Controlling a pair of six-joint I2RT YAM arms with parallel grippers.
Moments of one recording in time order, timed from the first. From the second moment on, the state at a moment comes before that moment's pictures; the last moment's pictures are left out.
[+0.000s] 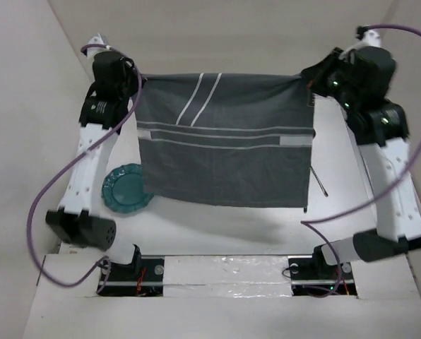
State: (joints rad) left arm -0.20 1.42 1.79 -0.53 -0.27 -0.65; right arm 0.25 1.34 2.00 -0.72 0.09 0.51
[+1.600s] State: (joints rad) left arm 0.03 1.46 0.72 -0.06 0.22 -0.72; right arm 0.11 1.64 1.01 -0.32 -0.27 0.49
